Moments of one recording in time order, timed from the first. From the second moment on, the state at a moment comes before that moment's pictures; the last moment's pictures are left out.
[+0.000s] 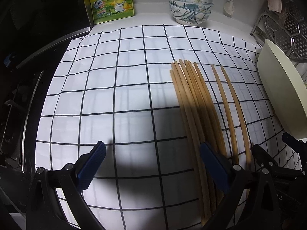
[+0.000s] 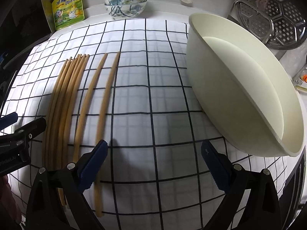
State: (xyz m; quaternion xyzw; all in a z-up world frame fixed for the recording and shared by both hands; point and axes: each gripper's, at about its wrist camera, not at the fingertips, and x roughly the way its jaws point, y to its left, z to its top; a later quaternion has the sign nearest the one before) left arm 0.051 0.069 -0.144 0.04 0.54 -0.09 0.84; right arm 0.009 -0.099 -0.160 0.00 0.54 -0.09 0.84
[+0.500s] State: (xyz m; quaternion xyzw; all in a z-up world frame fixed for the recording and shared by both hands) left arm 0.046 0.090 -0.151 0.03 0.54 -0.06 0.84; right arm 0.007 -0.081 -0.157 0.00 0.54 -0.05 0.84
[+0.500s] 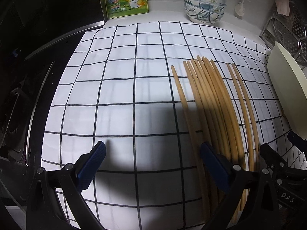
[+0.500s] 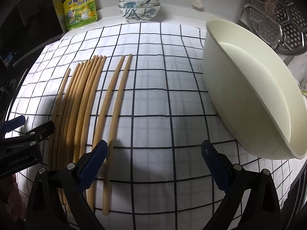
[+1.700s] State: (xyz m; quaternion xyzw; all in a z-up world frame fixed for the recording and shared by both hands) left arm 0.039 0.087 -0.119 0.01 0.57 -0.10 0.82; right arm 0.014 -0.067 -0.137 0.05 0.53 0.04 0.84
